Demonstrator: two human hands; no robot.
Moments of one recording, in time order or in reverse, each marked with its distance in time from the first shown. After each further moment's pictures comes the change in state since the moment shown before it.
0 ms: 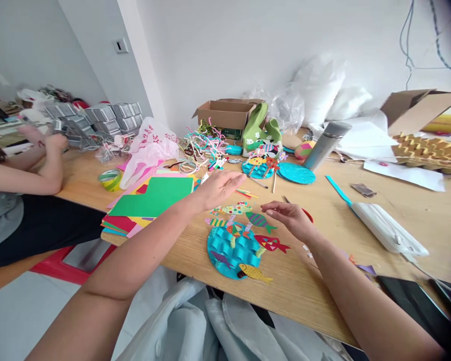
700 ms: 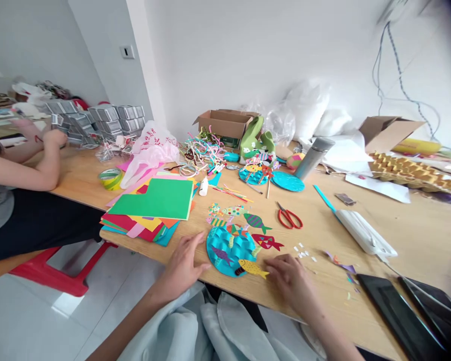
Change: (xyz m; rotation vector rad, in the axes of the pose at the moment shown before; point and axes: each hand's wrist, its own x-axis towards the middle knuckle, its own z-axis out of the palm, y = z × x) left_hand -0.182 -0.017 0.069 0.003 0.152 -0.447; right_hand -0.131 -0.005 0.057 -0.627 0.159 0.040
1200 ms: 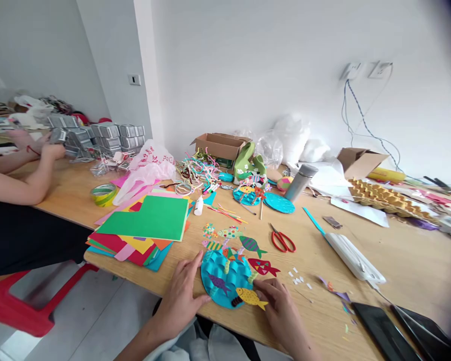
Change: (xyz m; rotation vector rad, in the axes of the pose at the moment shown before) left_hand -0.001 -0.011 0.028 -0.007 0.043 0.044; right_hand 0.006 -0.023 0.016 0.104 -0.039 0.099
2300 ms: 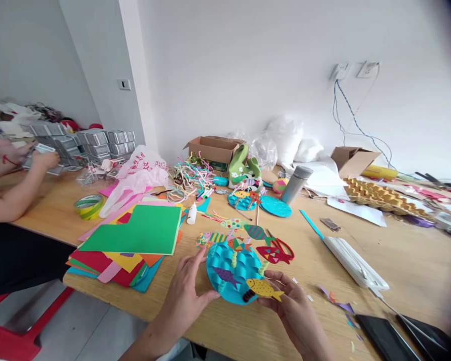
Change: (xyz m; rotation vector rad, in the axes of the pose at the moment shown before) left_hand 0.045 0.025 0.001 -0.034 0.178 0.156; right_hand 0.030 -0.014 -0.027 1.157 0.091 0.432
